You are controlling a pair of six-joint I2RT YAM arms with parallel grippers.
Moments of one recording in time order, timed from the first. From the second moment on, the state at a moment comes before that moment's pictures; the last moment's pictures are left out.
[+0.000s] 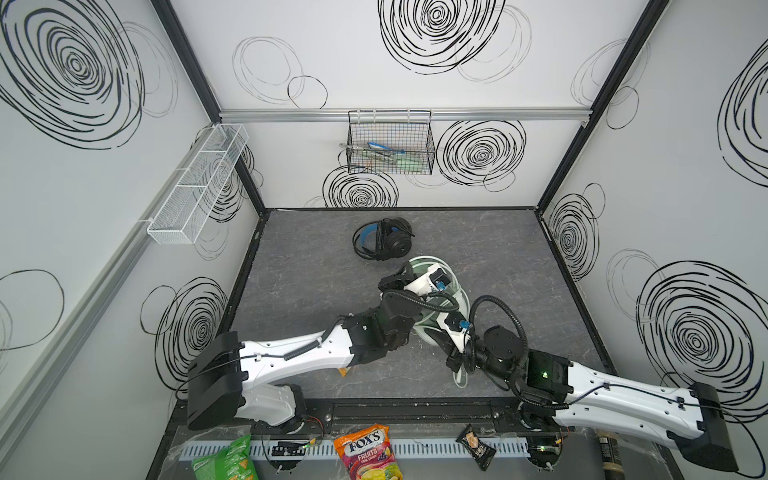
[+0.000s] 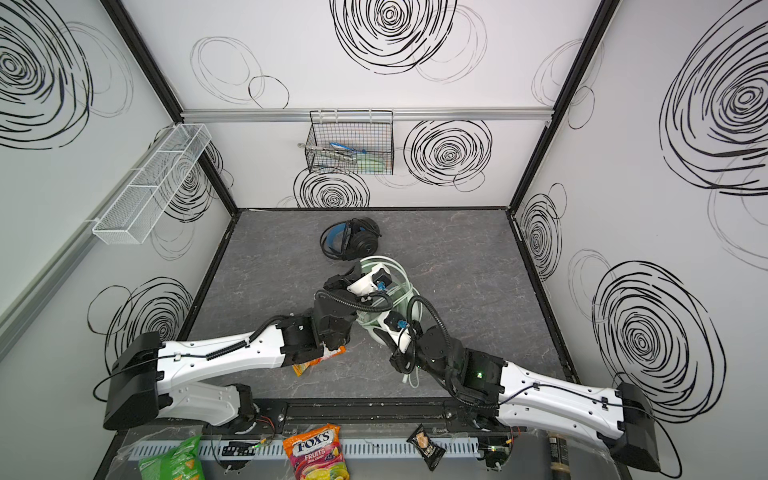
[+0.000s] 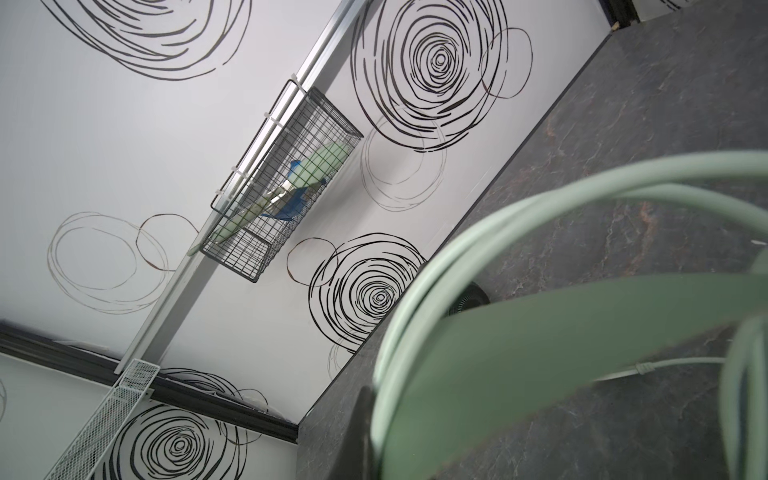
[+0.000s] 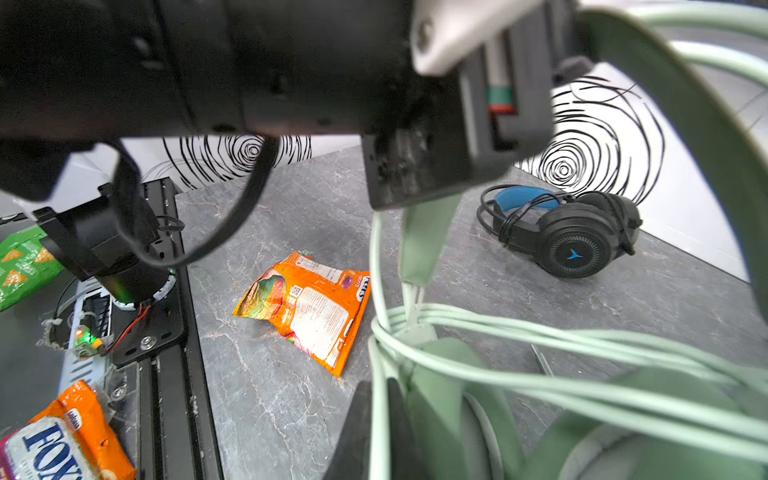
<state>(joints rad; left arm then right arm) -1.12 1.33 0.92 0.26 -0.96 0.69 1.23 0.68 0.44 0.00 0.24 0.03</state>
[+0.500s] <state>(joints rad) -1.13 1.23 0.86 0.26 -0.96 0.72 1.23 0.65 0.46 -0.07 0.24 0.01</state>
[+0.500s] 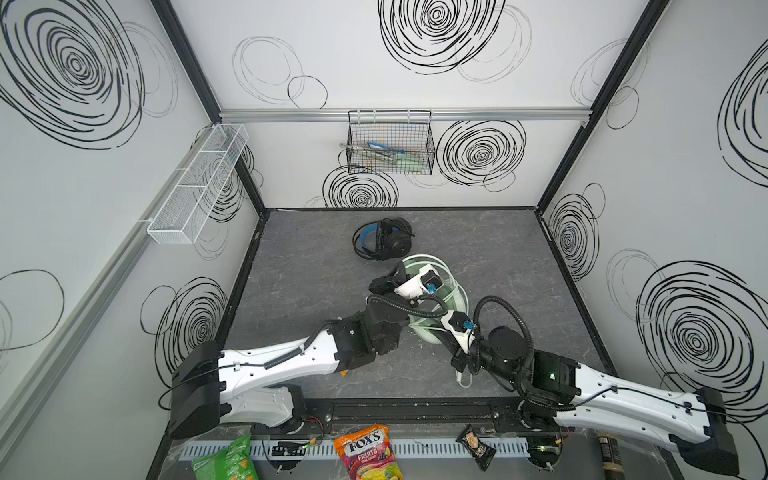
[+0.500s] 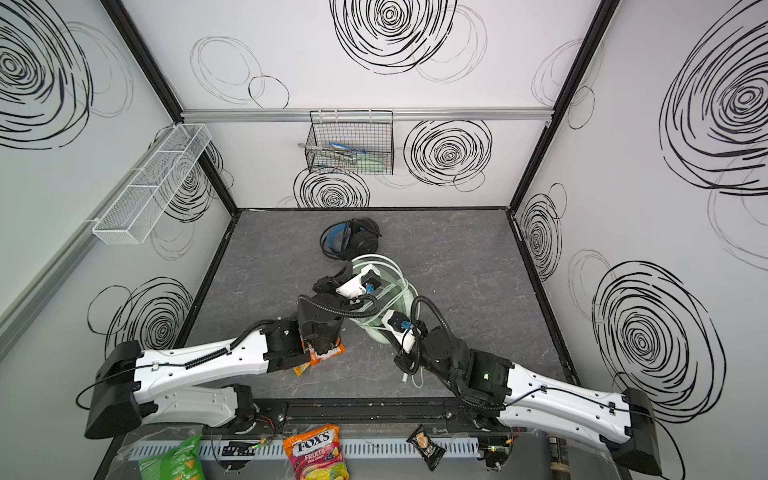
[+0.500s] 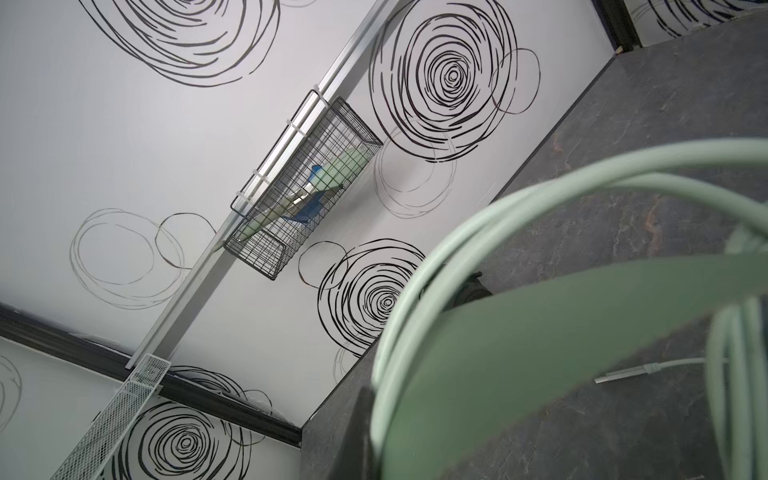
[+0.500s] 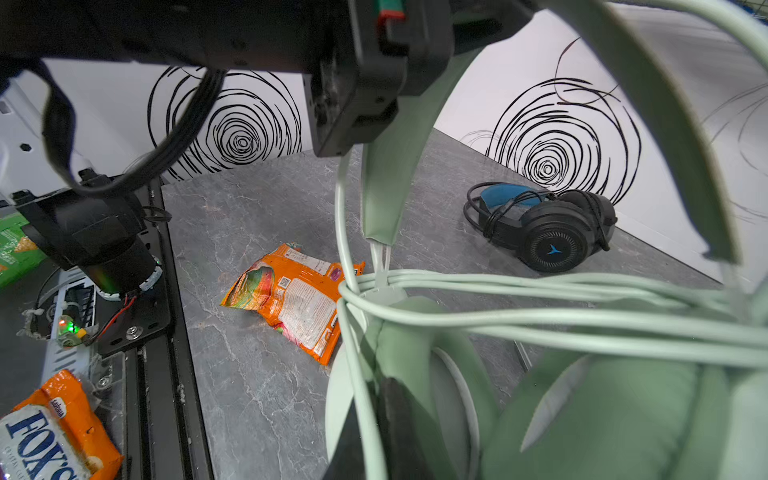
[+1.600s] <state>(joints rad) -1.16 1.11 0.89 0.00 -0.92 0.68 1.32 0.65 0.51 -0.09 0.57 -0.04</state>
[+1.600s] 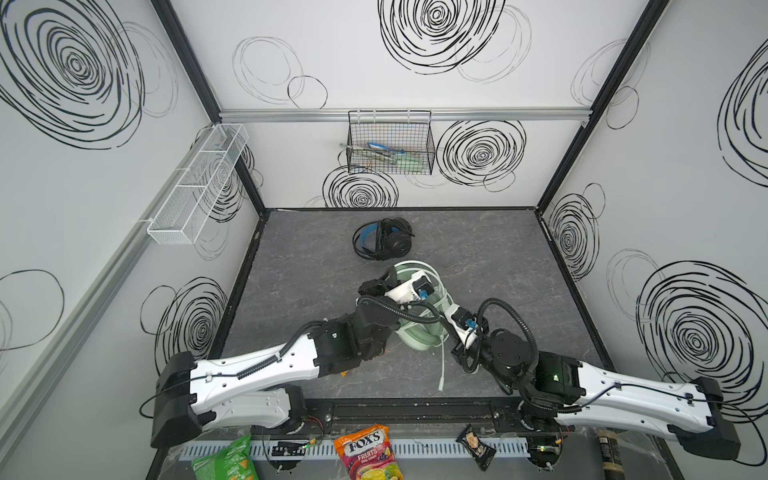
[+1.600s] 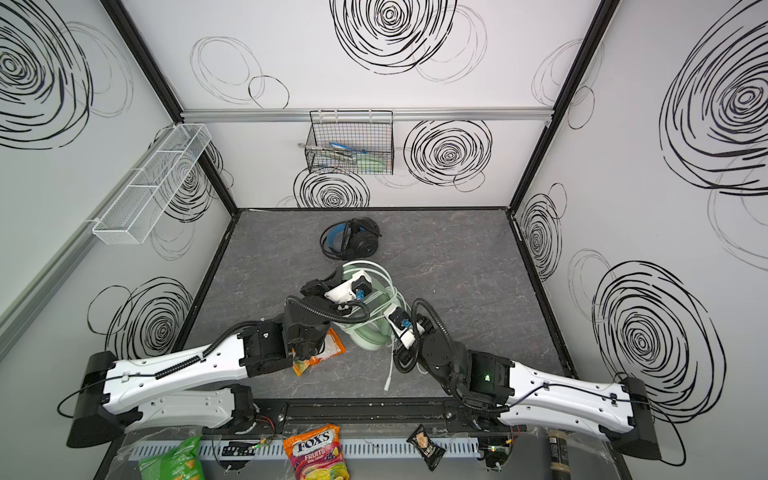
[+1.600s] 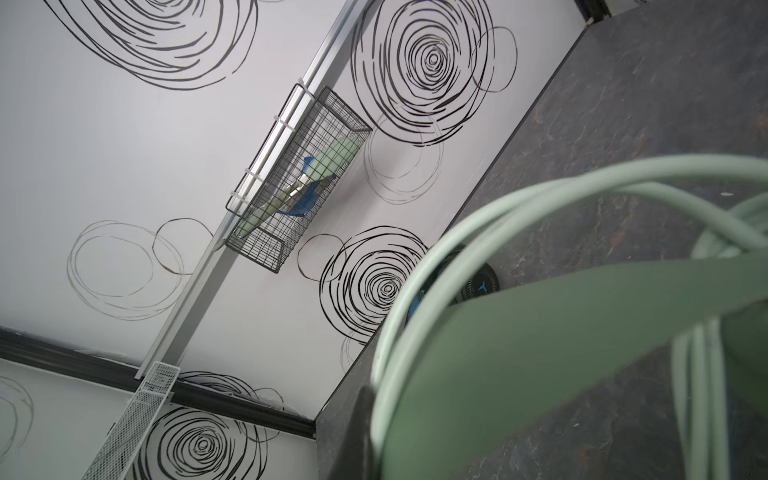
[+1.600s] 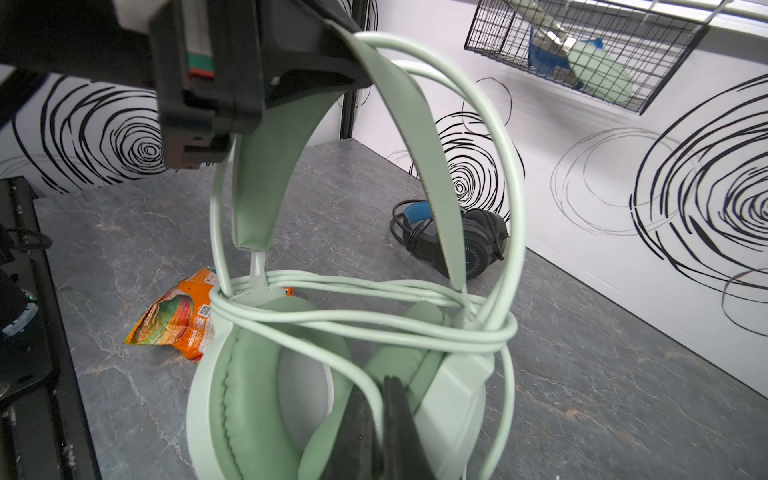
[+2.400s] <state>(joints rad) -1.12 1.13 0.98 -0.25 -0.89 0.55 1.38 0.79 0.56 -0.11 0.72 -0.10</state>
